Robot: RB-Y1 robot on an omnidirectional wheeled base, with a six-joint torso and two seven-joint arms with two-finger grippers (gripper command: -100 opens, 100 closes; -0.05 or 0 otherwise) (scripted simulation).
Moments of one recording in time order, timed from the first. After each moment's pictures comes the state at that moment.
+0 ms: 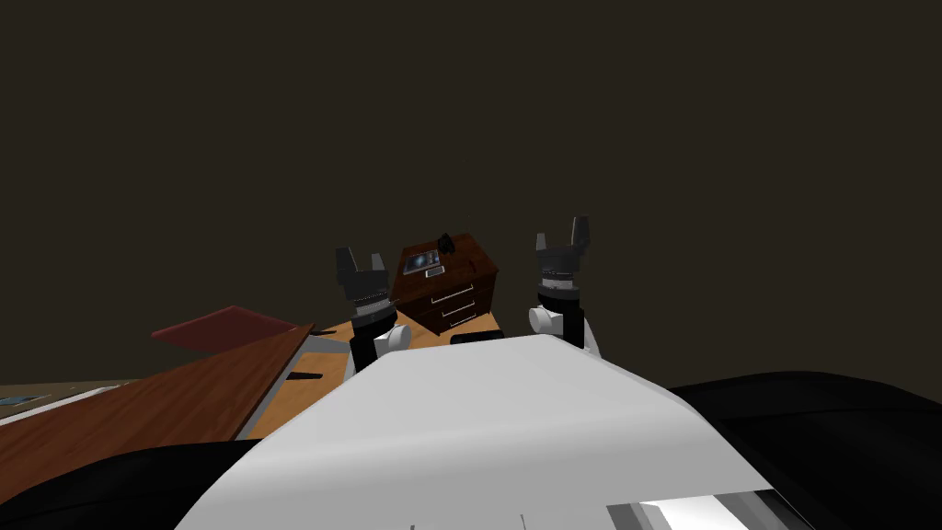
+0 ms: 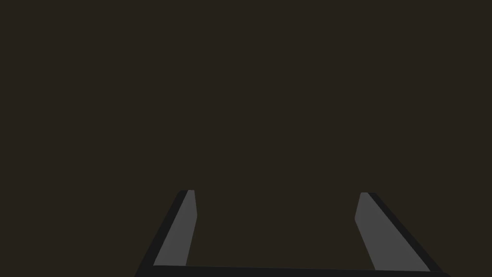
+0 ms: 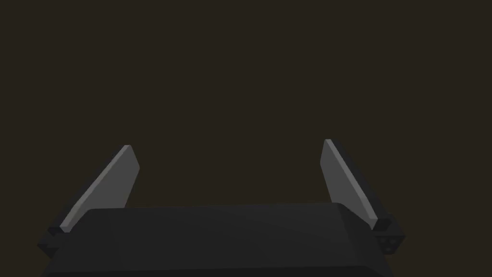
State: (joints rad) left arm 0.49 -0.01 0.04 -2.35 -0.01 -0.48 -0.01; right arm 0.47 0.02 0.02 -2.36 0.04 -0.48 -0.10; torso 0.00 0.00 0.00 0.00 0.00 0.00
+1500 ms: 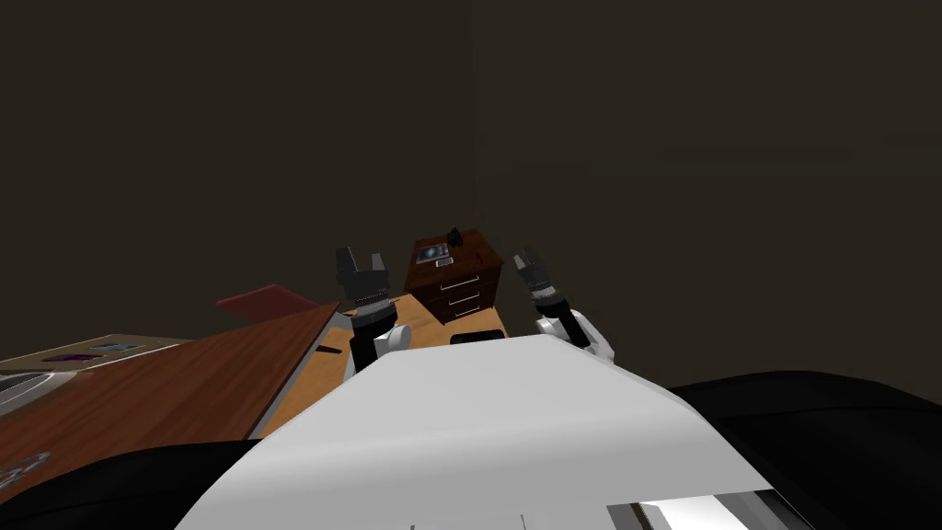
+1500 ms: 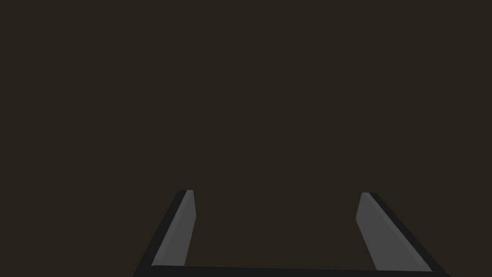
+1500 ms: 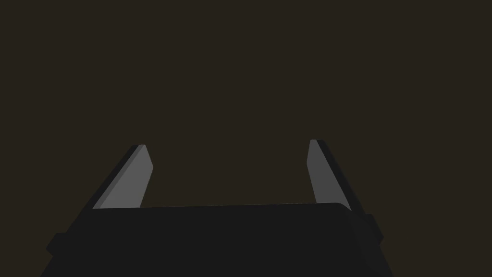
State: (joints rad) left arm 0.49 -0.01 0.04 -2.35 -0.01 -0.48 -0.01; right arm 0.48 -0.37 0.12 -2.21 0.02 -0.43 -0.12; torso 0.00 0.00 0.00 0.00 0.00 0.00
